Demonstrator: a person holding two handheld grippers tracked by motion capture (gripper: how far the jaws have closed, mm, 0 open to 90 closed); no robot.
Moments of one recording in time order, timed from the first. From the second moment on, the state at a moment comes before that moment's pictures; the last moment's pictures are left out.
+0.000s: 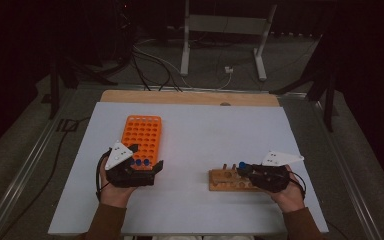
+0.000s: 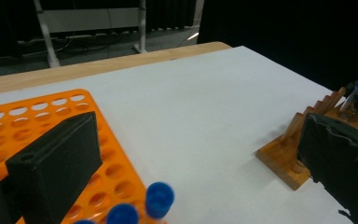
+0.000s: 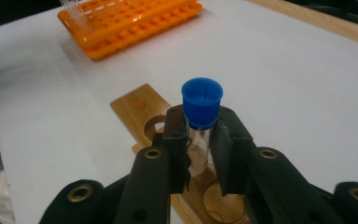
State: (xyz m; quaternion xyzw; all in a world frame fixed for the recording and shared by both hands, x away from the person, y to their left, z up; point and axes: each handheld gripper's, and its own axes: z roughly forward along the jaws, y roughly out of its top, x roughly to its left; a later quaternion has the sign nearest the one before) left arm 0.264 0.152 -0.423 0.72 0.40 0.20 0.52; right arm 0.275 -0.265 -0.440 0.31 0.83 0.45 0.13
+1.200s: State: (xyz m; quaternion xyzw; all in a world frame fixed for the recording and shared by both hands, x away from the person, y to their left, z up) left arm 0.276 0.097 -0.419 0.75 0.36 0.17 0.53; right arm 0.277 -0.260 -0.387 0.29 0.80 0.50 0.15
